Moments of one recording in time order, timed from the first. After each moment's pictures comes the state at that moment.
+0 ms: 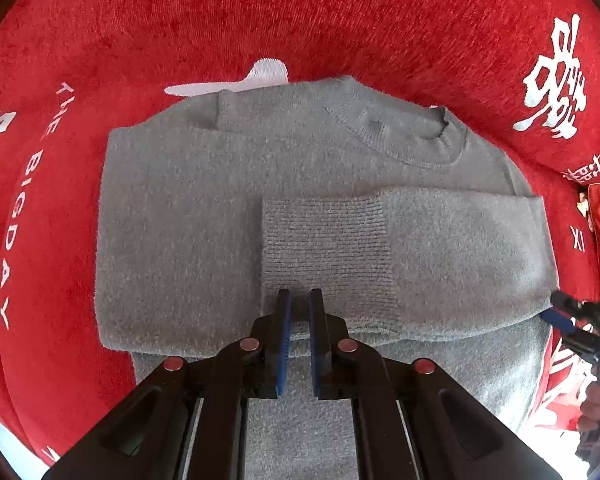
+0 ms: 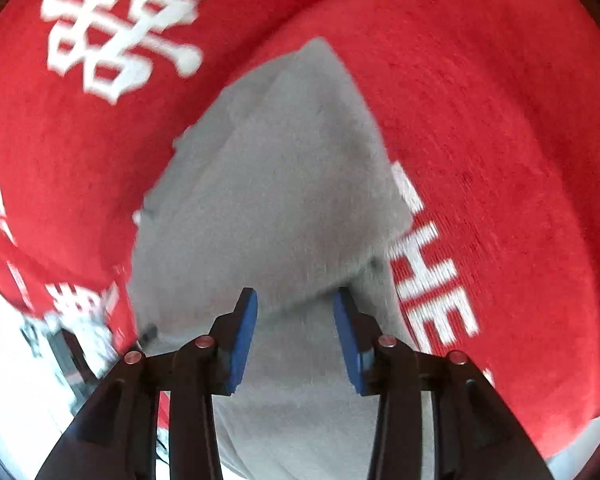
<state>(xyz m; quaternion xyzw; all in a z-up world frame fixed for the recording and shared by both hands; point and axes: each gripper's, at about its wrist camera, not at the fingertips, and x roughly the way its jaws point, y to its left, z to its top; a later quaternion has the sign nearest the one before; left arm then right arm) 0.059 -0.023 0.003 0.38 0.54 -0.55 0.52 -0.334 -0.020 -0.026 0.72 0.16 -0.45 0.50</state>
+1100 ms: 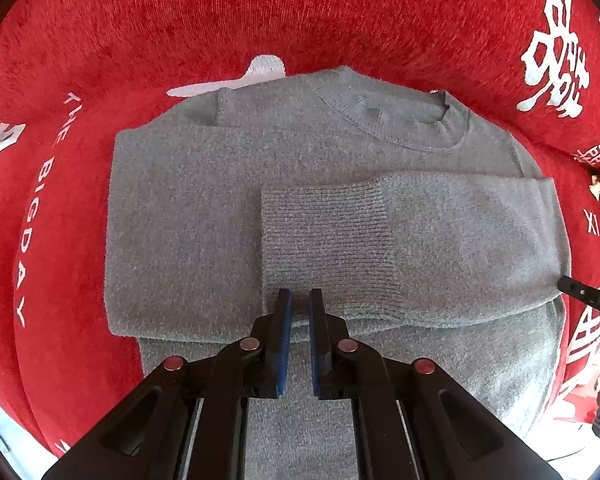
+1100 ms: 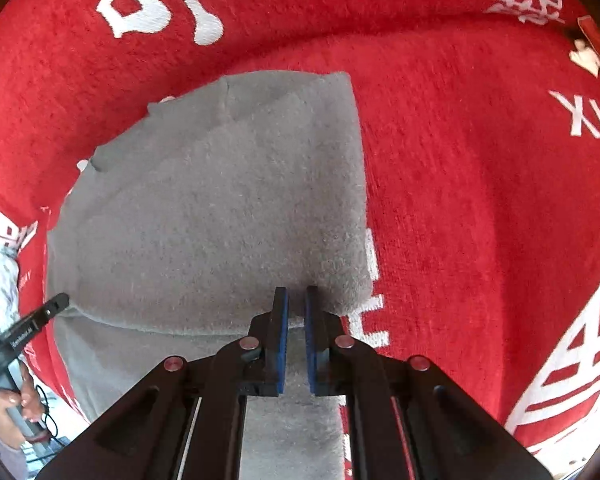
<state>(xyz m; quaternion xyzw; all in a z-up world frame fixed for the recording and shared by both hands) 0.038 -0.023 0.000 0.41 0.51 -0.54 0.53 -0.313 -0.049 -0.013 0.57 0.37 -0.50 0.54</state>
